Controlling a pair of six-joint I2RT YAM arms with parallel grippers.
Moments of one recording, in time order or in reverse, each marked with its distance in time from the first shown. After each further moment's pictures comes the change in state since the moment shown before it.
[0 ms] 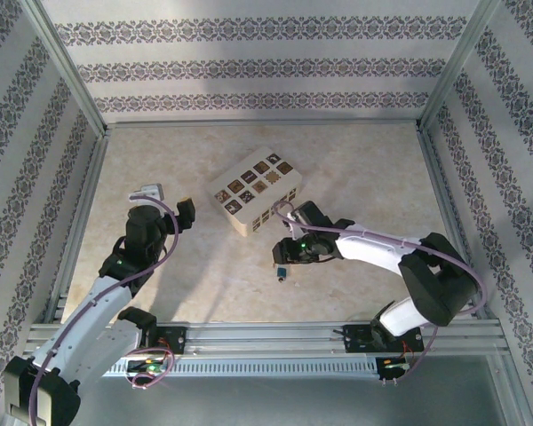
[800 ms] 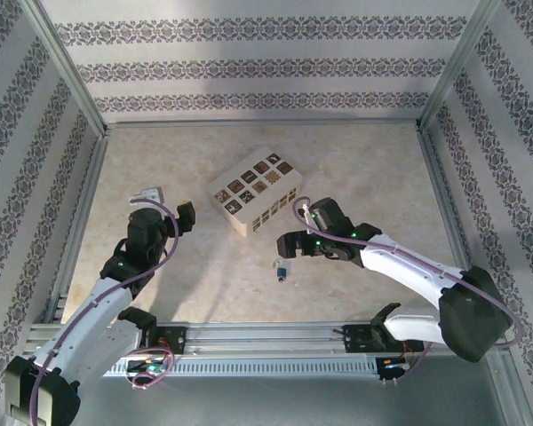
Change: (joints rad) left arm 0.000 -0.004 -0.033 0.000 0.000 -0.027; right arm -0.040 -0.260 -0.042 -0.055 0.163 -0.103
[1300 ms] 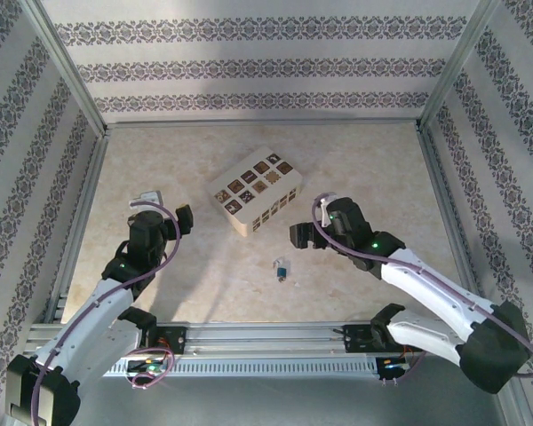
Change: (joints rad) left arm 0.000 0.000 -0.030 0.000 -0.056 0.000; right arm -0.034 -0.219 -0.034 0.026 0.204 -0.055
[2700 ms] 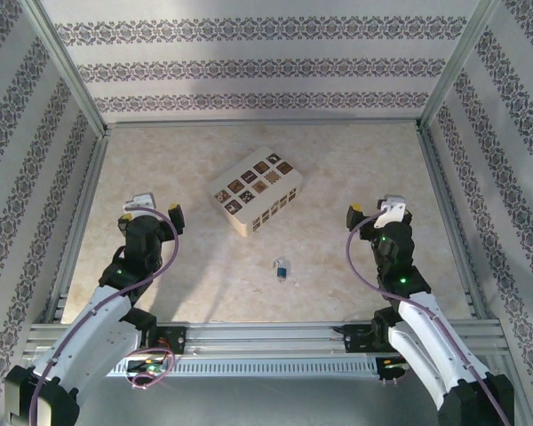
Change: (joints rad) left arm 0.000 -0.069 -0.030 0.009 -0.132 0.084; right arm -0.417 -0.359 -0.406 0.513 0.254 -0.288
